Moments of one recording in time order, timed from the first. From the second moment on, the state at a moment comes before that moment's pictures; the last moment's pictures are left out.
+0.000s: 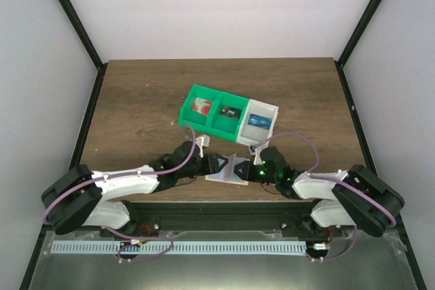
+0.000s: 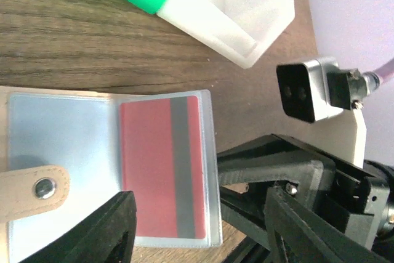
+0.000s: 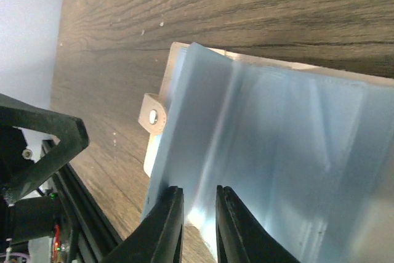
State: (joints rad) left arm -0.95 1.33 0.50 0.26 0.13 -1.01; right arm 0.74 1.29 0.22 0.48 -0.33 0.91
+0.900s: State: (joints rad) left arm -0.86 1.23 0.42 0.31 0.24 -1.02; right arm 0.74 1.46 0.31 0.53 -0.43 0.88
